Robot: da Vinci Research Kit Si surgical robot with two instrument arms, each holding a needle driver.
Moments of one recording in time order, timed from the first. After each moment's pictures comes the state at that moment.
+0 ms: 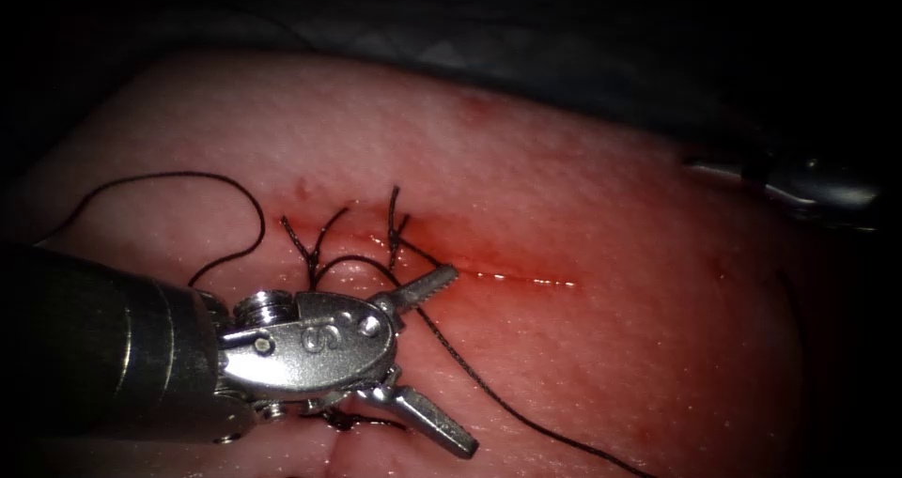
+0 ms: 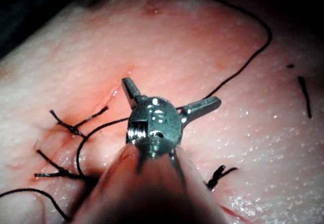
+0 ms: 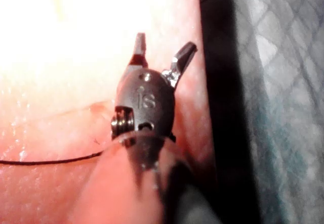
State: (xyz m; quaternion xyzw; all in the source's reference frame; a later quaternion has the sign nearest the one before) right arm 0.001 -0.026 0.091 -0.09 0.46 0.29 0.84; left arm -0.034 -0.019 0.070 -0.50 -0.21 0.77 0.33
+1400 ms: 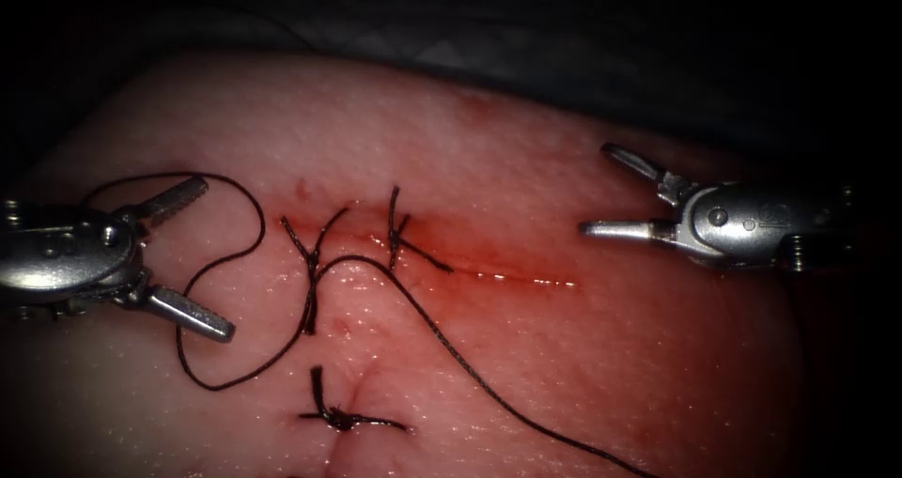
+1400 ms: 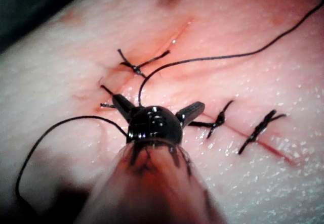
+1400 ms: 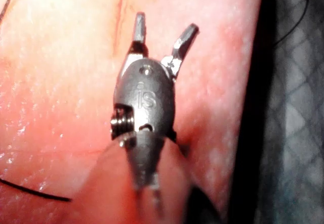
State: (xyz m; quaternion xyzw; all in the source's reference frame) right arm 0.008 -0.030 0.090 0.00 0.53 0.14 0.83; left arm -0.022 -0.020 0.071 -0.26 -0.15 0.83 0.46
